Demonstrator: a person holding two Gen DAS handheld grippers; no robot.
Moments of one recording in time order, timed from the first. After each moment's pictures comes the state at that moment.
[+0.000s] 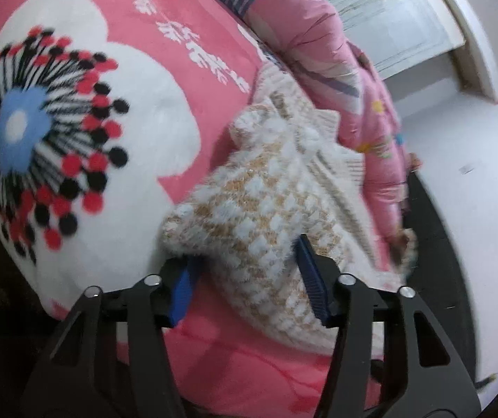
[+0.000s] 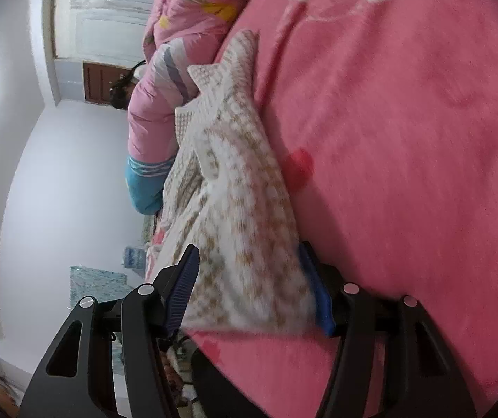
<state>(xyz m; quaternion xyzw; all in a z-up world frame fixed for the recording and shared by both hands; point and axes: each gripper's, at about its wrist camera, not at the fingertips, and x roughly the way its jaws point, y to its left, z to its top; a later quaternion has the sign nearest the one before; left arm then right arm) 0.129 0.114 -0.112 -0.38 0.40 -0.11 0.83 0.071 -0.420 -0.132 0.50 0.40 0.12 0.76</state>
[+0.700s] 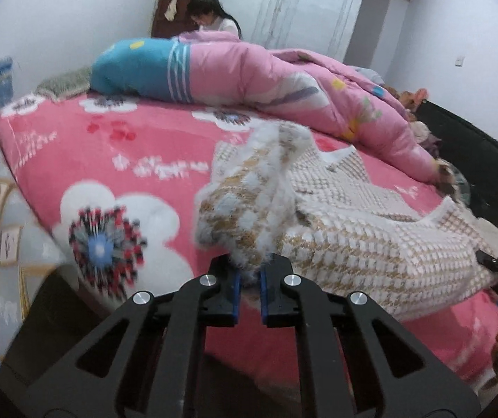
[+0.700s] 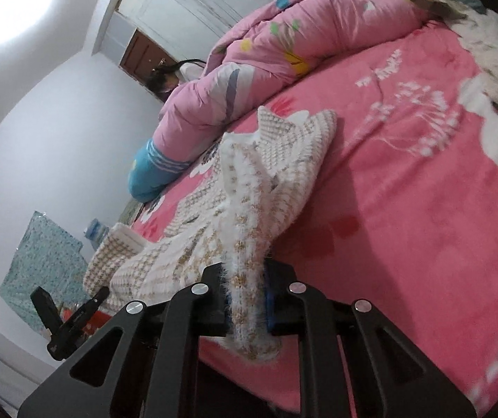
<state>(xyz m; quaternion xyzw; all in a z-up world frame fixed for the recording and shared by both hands) 0.024 0.061 0.019 -0.12 0.33 -0.08 0.93 0.019 -0.399 -0.008 0.33 0.35 0.11 0.87</state>
